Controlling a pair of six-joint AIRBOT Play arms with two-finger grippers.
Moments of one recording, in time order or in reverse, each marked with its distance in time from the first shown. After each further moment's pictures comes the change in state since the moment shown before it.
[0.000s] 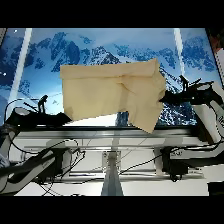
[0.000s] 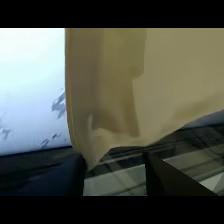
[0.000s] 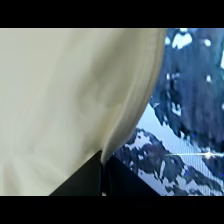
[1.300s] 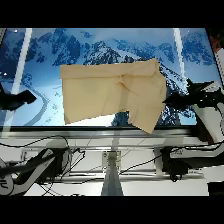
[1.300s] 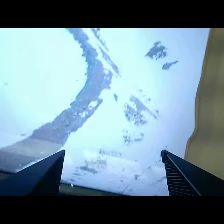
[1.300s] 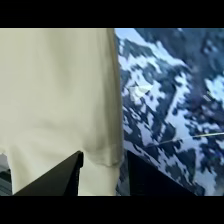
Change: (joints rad) left arm 0.183 0.102 0.446 0.317 -0.035 -0.170; right arm -0.123 0.001 0.013 -0.029 0.127 0.062
